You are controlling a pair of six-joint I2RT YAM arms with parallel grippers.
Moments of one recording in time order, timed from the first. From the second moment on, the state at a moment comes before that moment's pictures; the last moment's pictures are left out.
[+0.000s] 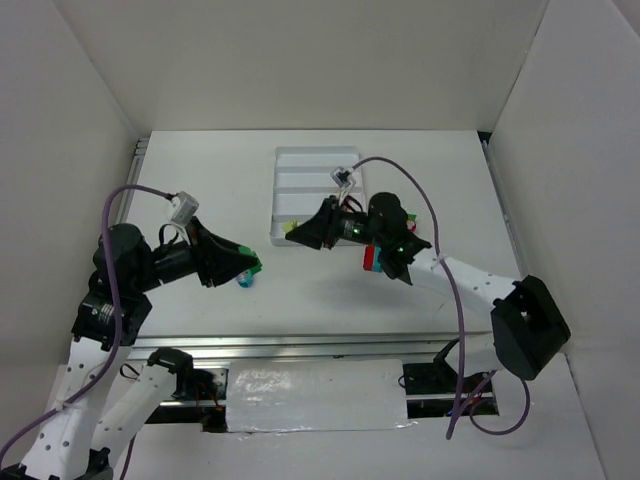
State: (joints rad) left arm -0.24 0.62 0.89 -0.37 0.85 -0.44; right arm 0.66 1.34 0.75 0.70 -0.68 0.81
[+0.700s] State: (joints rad) left arm -0.24 0.64 0.89 -0.61 0.33 -0.34; right arm 0.63 2.00 1.48 -0.44 0.26 0.59
